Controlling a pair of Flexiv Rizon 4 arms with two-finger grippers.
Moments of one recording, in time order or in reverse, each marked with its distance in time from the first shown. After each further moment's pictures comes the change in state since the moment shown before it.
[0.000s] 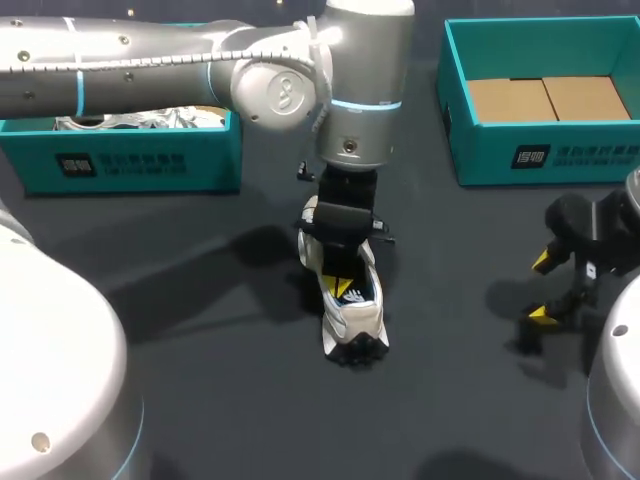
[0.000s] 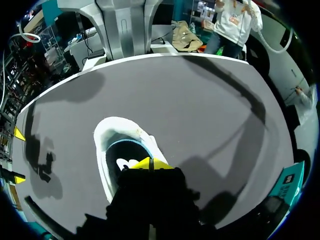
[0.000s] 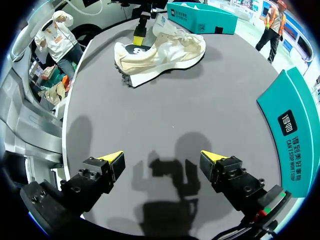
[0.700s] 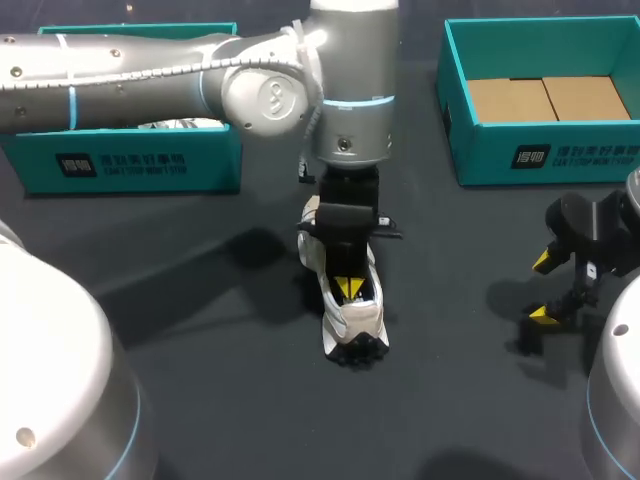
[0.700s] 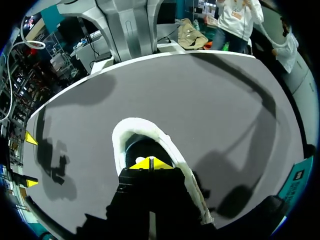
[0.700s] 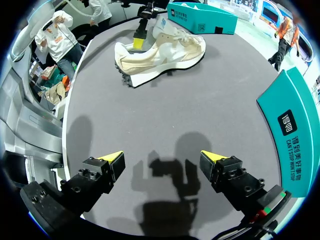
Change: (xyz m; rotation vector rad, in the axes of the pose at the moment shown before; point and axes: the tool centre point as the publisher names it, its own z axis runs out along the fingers) left arm -0.020 -0.005 -0.006 -0.004 -0.127 0.036; right arm 0.000 0.000 0.000 0.000 0.000 0.000
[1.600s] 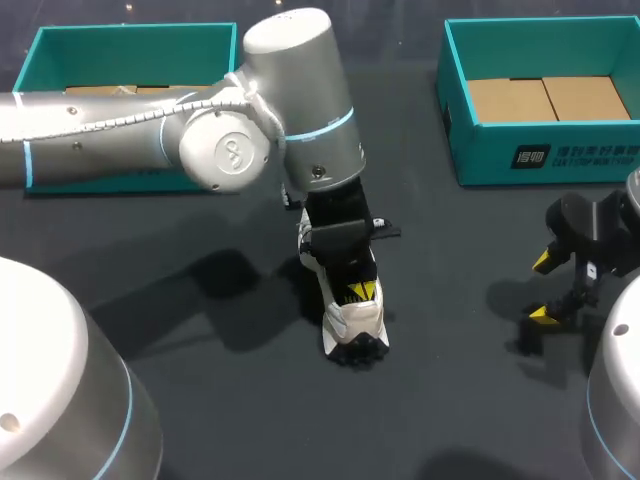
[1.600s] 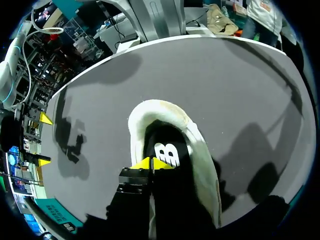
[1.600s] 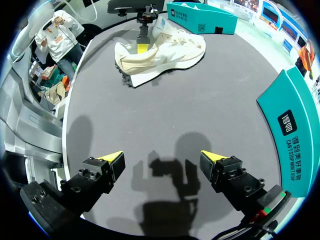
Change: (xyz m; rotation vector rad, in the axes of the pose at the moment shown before) left arm -0.021 0.019 0.008 -0.174 -0.246 -0.095; right arm 0.000 0.000 0.000 0.000 0.000 0.000
